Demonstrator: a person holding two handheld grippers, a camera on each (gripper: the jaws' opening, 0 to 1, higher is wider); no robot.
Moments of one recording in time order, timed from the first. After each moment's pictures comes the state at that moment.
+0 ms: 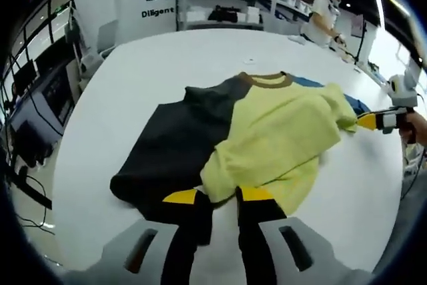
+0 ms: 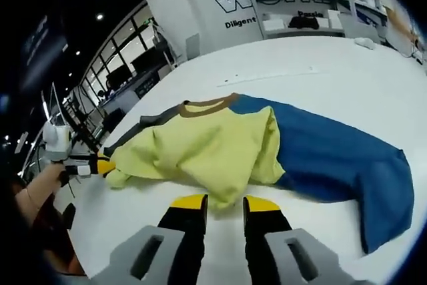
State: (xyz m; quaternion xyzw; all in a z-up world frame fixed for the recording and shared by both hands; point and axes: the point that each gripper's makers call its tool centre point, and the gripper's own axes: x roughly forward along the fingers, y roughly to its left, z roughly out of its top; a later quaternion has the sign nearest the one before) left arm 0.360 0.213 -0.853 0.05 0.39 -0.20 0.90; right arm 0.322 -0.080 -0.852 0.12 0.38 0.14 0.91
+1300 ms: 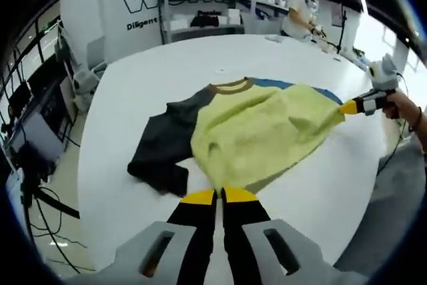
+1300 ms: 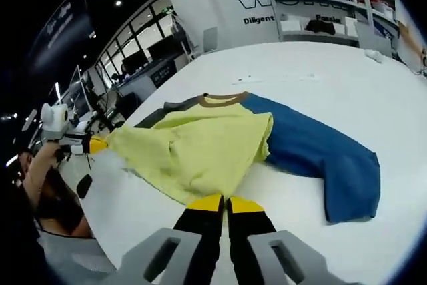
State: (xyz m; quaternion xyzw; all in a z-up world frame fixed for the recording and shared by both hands) left arm 0.265 0.204 -0.780 0.10 0.38 -0.24 0.89; right arm 0.244 -0.107 -0.805 0.08 0.39 0.20 0.89
